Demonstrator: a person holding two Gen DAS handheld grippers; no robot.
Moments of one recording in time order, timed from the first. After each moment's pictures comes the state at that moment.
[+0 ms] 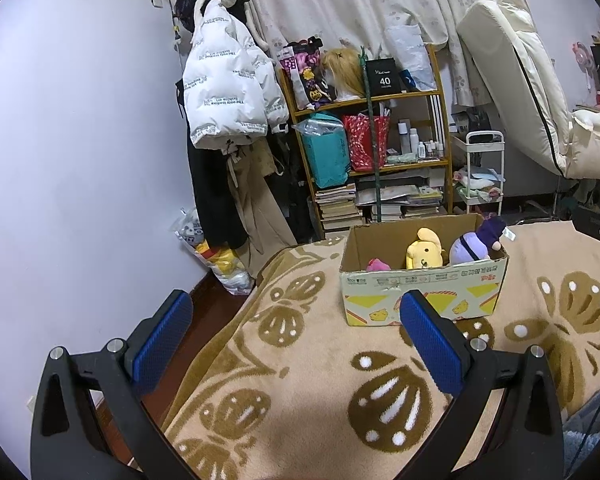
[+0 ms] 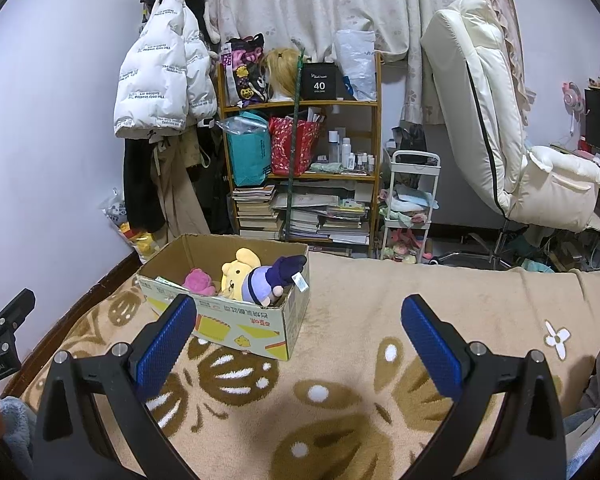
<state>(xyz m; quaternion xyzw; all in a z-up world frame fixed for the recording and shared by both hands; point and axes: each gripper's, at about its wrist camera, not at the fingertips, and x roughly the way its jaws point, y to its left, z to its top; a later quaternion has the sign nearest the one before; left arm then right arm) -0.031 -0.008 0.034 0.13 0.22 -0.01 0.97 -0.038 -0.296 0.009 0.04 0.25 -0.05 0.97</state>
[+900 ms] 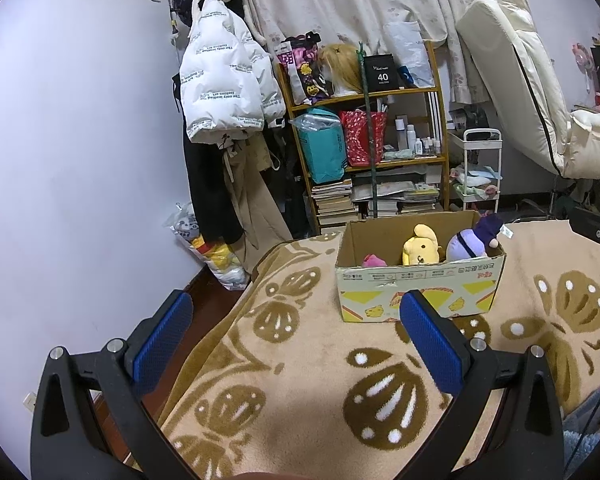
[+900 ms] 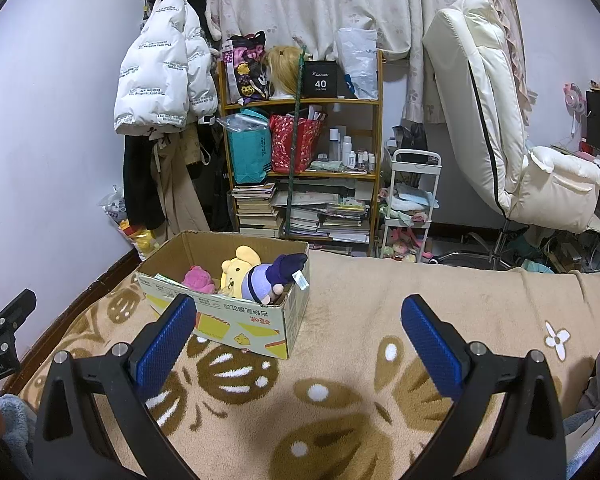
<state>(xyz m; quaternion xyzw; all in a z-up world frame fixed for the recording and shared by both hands) -0.028 -0.009 0.030 0.12 0.23 -0.01 0.97 -0.037 -0.296 0.009 0.04 0.25 -0.05 0.97</state>
